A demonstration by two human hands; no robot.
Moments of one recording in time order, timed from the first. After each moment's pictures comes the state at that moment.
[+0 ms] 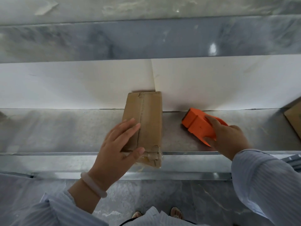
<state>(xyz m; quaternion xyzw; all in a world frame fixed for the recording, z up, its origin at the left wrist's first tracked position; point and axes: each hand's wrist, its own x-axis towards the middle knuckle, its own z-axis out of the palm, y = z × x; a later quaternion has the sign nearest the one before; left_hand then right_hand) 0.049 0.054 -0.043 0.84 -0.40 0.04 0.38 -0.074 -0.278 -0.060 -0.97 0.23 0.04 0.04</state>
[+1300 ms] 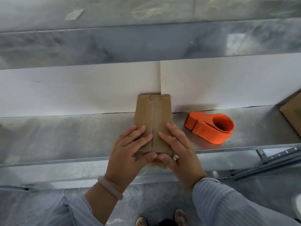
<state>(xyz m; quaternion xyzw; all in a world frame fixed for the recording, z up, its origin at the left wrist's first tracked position) 0.061 0.059 -0.065 0.82 -0.44 0.10 0.36 -0.052 -0.113 -0.085 -0.89 0.05 -0.25 0.38</state>
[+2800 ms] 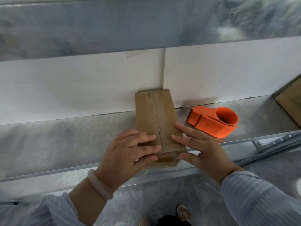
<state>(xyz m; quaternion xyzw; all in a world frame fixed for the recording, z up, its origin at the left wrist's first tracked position) 0.098 0.075 -0.048 0.71 -0.61 0.11 0.34 -0.062 -0.142 -0.064 -0.92 0.02 -0.19 0.36</state>
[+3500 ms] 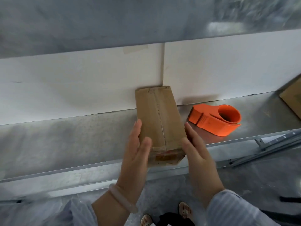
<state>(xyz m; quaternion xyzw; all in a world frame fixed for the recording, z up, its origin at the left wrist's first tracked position) 0.038 0.050 -0.053 0.67 -0.20 -0.23 0.68 -0.055 -0.067 -0.050 -0.60 0.30 -0.23 0.71</state>
